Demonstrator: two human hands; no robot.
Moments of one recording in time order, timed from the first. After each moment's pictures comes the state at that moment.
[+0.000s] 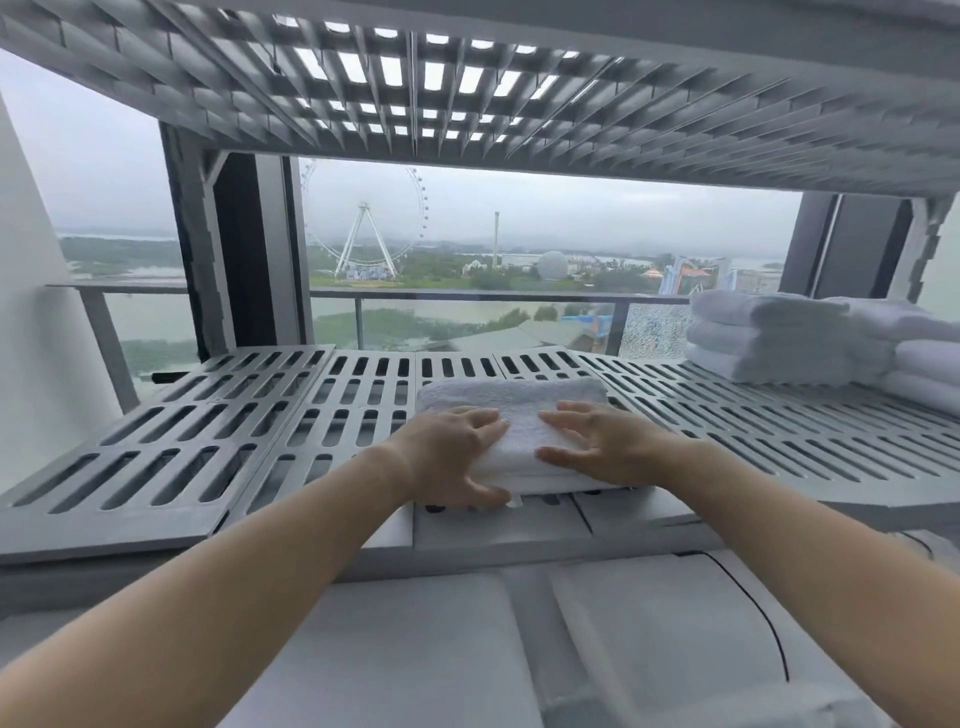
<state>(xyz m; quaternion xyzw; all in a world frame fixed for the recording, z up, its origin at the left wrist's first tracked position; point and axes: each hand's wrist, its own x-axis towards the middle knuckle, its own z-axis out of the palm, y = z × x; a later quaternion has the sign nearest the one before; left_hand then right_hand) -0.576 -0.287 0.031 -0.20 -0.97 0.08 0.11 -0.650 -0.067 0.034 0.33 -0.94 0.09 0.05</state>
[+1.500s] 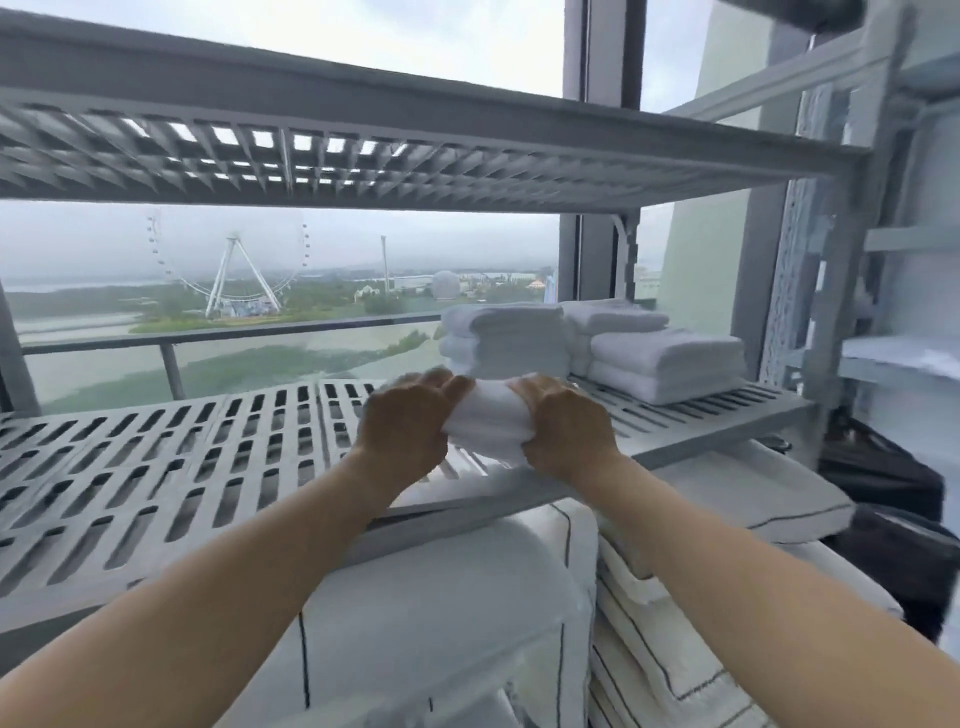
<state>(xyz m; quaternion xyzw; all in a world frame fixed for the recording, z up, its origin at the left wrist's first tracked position) -0.636 0.074 0.068 -0.18 -0.92 0.04 0.36 -0.653 0.260 0.050 0.16 -0.93 0.11 0.30</state>
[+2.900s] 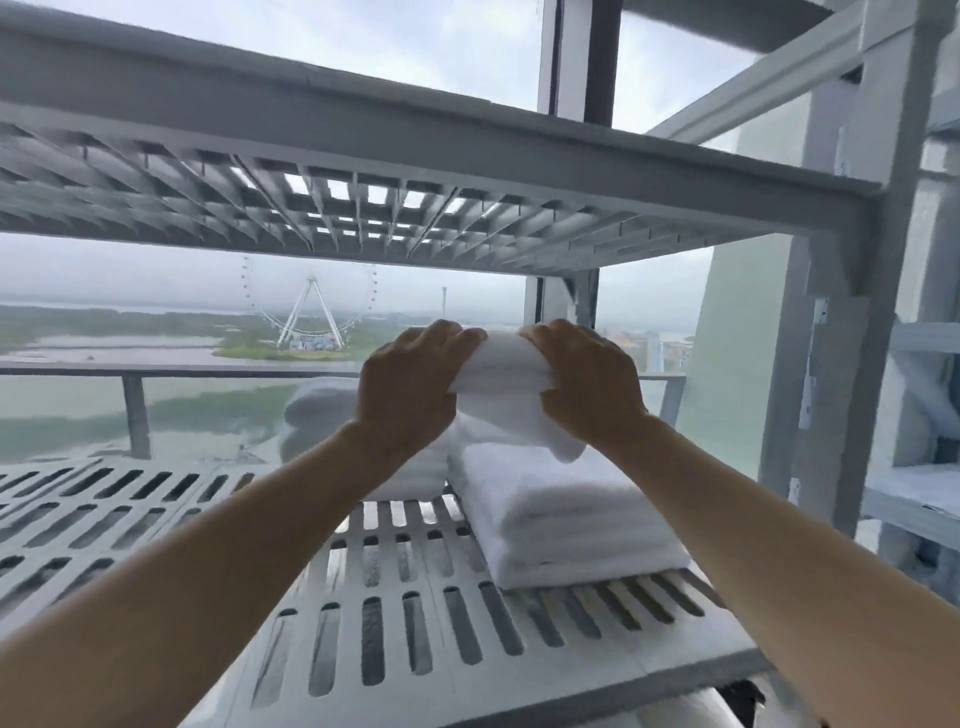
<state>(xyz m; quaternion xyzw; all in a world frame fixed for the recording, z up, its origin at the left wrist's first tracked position) -0.881 0.376 0.157 -0.13 -0.84 0.00 0.53 -0.923 0.564 0.168 0.27 -0.82 0.08 0.49</state>
